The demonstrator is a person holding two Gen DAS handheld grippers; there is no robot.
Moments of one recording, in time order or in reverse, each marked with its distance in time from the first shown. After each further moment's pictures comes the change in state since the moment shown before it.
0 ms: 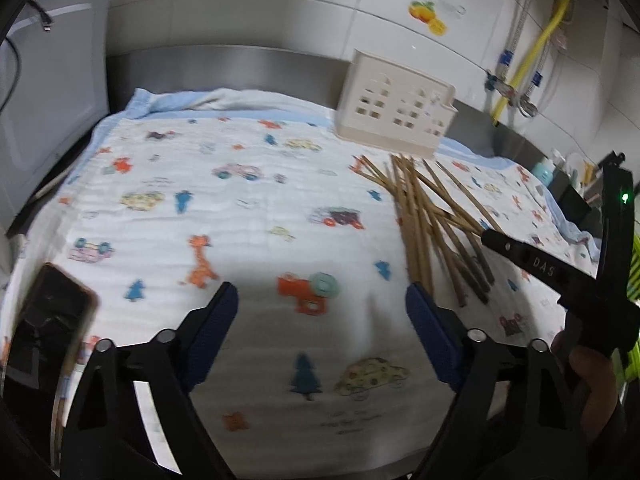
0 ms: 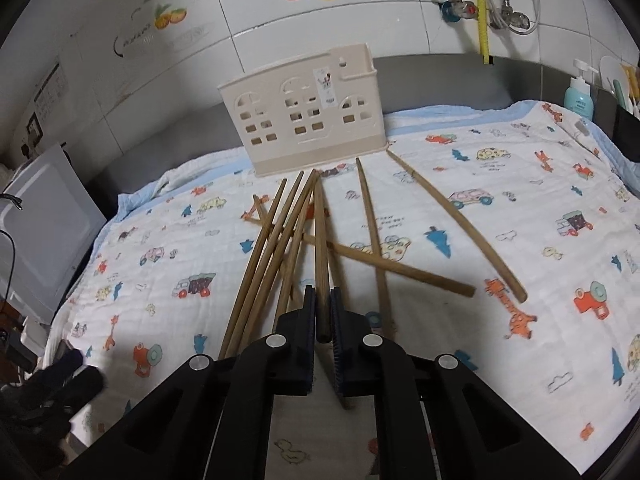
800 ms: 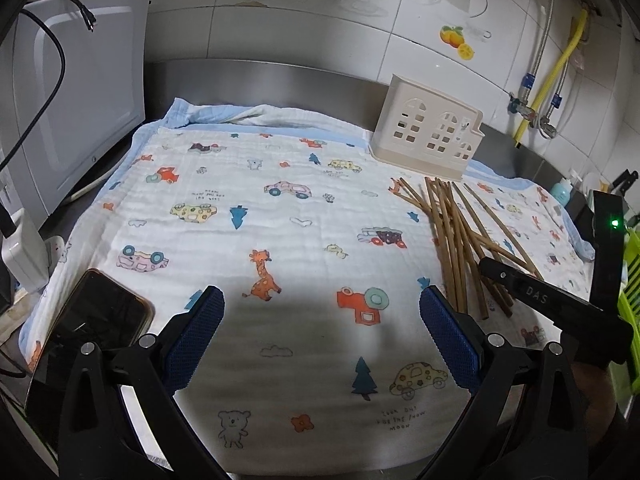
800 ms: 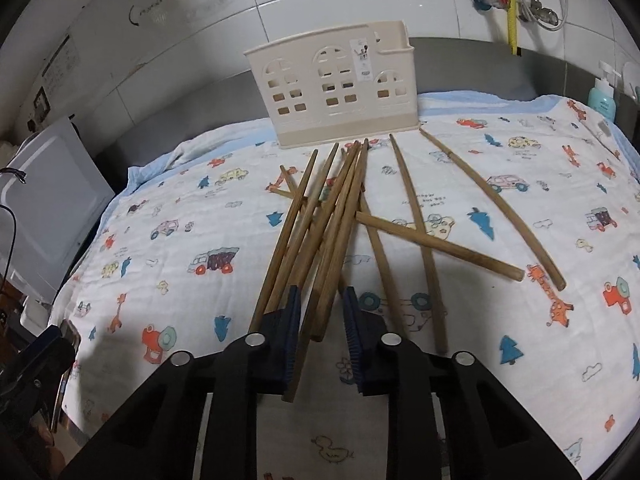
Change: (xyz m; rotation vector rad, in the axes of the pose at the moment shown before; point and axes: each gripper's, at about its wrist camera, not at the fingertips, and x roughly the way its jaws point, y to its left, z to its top) left arm -0.022 0.035 0.005 -0.048 -0.063 0.077; right arm 0.026 0.032 -0.011 -0.032 0.086 0.011
